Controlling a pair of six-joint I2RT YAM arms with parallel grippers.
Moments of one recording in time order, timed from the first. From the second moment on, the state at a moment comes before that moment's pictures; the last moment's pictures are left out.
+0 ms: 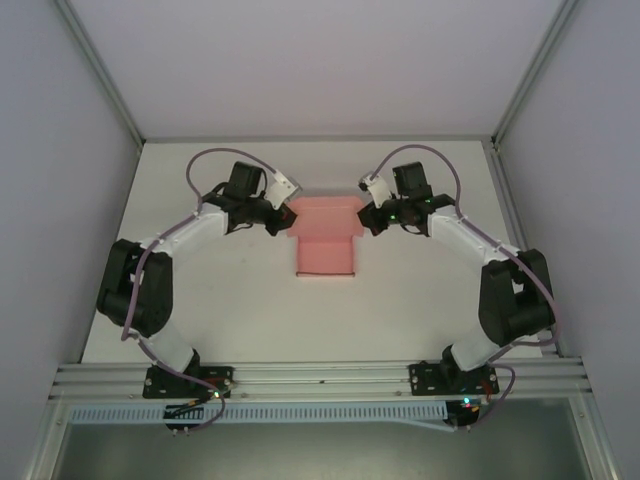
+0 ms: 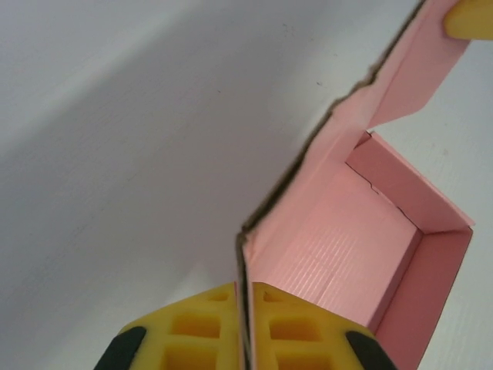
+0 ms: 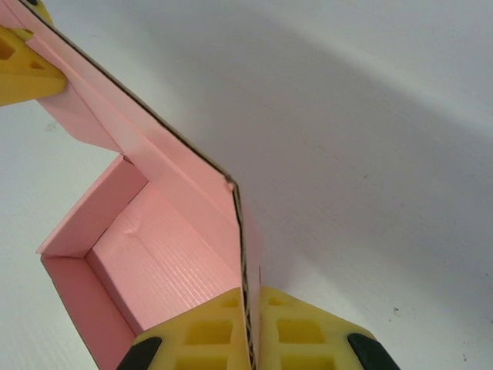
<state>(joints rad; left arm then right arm) -0.45 1.67 1.18 -0.35 0.47 0.27 0.35 1.57 1.11 -0.38 -0.49 -0.20</state>
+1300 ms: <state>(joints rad) -0.75 1.75 0.81 0.56 -0.38 -0.46 0.66 1.63 0.71 0.52 0.33 0.37</state>
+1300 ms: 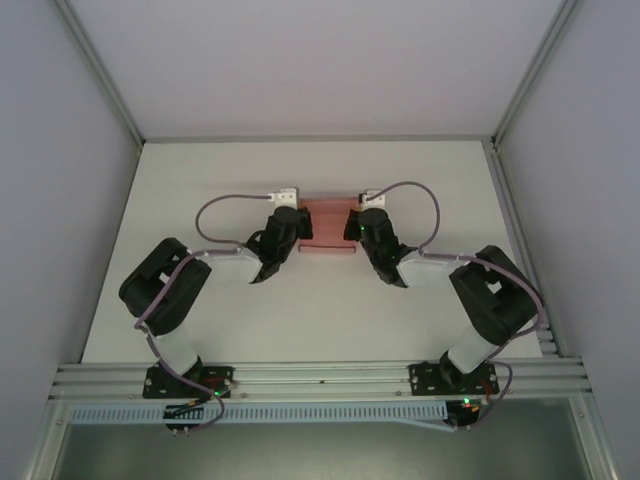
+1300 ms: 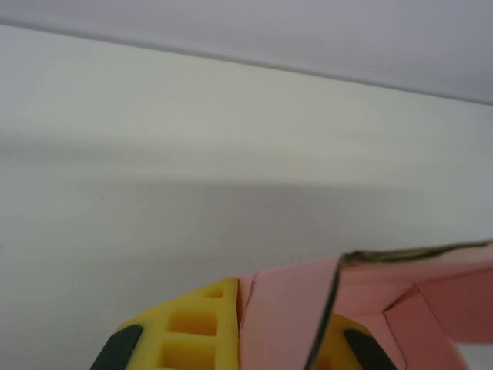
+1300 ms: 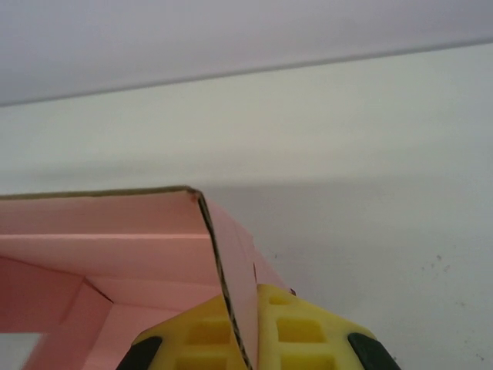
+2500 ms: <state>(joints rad) -0.93 1.32 0.81 0.05 -0.41 -0.48 0.75 1.57 0.46 0.77 0.34 0.24</state>
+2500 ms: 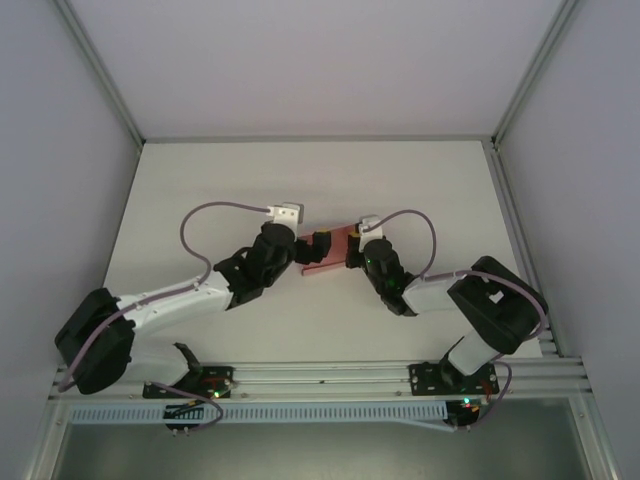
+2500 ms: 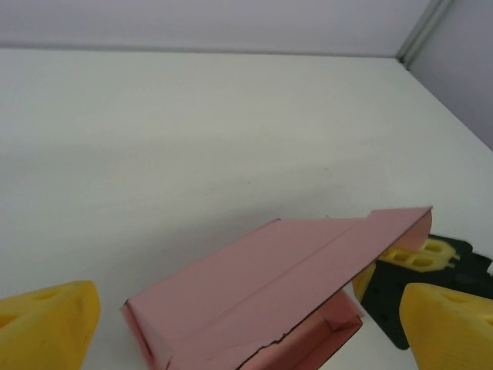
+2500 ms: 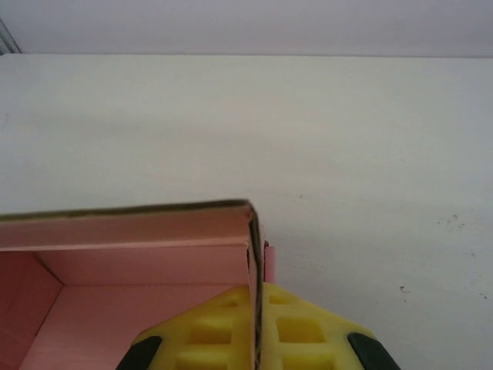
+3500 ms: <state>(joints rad) -0.64 1.63 0.81 -0.03 0.09 -0.83 0.79 1.53 0.42 0.55 0.32 0.30</state>
